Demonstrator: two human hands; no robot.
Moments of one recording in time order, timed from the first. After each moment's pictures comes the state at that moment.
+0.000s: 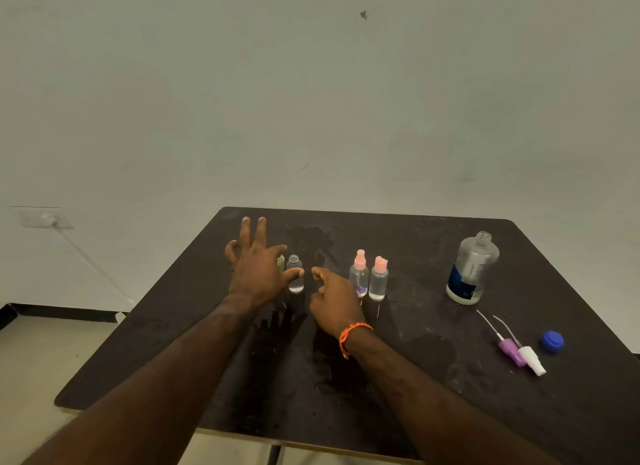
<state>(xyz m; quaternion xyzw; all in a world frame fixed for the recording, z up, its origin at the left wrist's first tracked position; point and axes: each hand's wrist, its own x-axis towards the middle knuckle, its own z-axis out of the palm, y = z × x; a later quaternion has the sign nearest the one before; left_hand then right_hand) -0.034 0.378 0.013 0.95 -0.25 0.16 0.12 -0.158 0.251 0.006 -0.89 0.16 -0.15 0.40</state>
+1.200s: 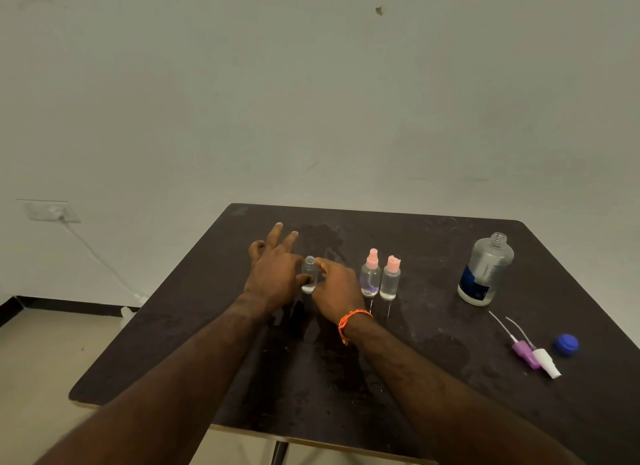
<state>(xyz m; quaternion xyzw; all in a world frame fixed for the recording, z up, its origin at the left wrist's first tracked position) -0.036 0.377 0.011 0.93 -0.33 0.12 0.07 -0.133 0.260 0.010 -0.90 0.14 -0.18 0.38</state>
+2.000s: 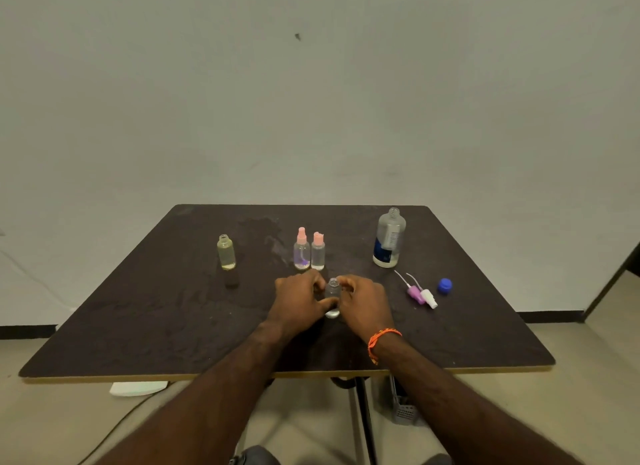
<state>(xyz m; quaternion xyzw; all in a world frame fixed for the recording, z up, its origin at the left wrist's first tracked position) -0.215 0.308 -0.012 0.86 -0.38 0.03 0.34 -0.319 0.192 0.006 -0.88 0.27 -0.21 0.32</state>
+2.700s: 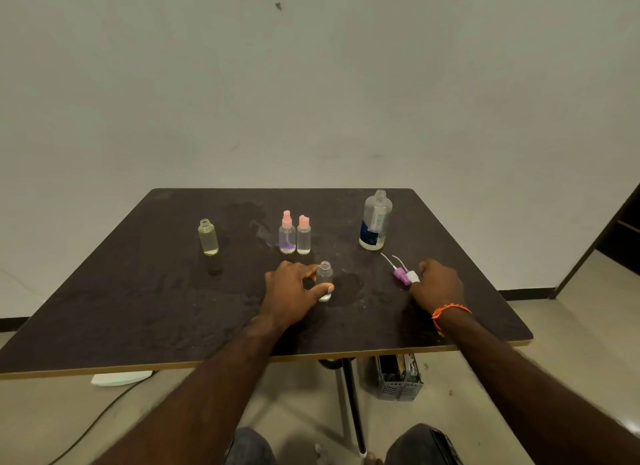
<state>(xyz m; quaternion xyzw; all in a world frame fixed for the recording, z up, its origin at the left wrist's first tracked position) -0.220 0.300 -0.029 0.85 -0.38 0.00 0.36 -0.395 0.074 0.005 -0.86 0.45 -0.15 0.17</state>
